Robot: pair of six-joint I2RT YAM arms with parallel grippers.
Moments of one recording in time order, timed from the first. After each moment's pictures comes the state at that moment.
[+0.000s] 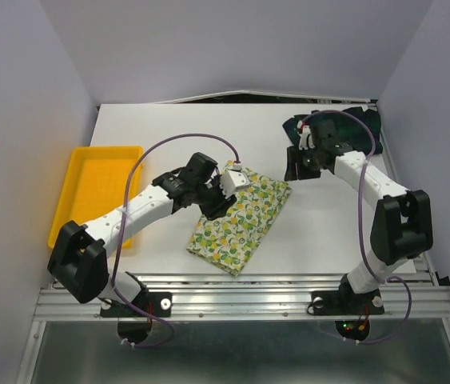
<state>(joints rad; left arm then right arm) -0.71 1.40 1.06 -0.57 0.34 0.40 0.22 1.63 1.27 -0.58 -0.24 0.10</state>
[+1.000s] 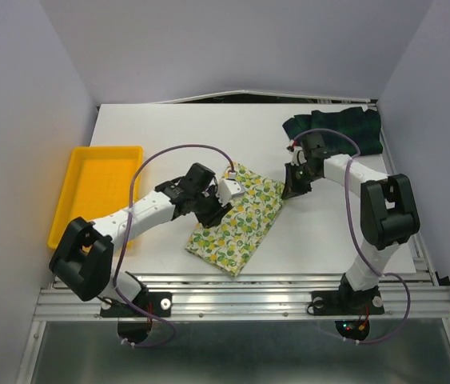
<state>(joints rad) -0.68 1.42 0.92 -0.48 0.30 0.35 0.23 1.81 1.20 -0.57 -0.40 0.20</state>
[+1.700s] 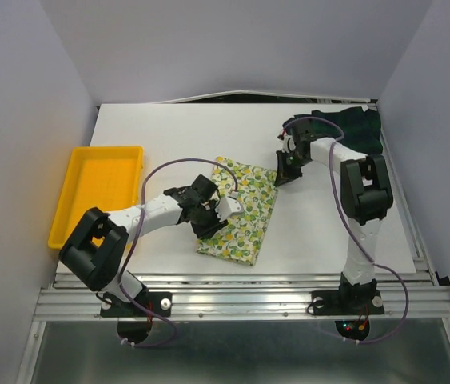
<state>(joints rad) -0.69 1.51 0.84 -0.50 0.27 0.49 0.23 2.08 1.48 -0.64 -0.34 0.14</state>
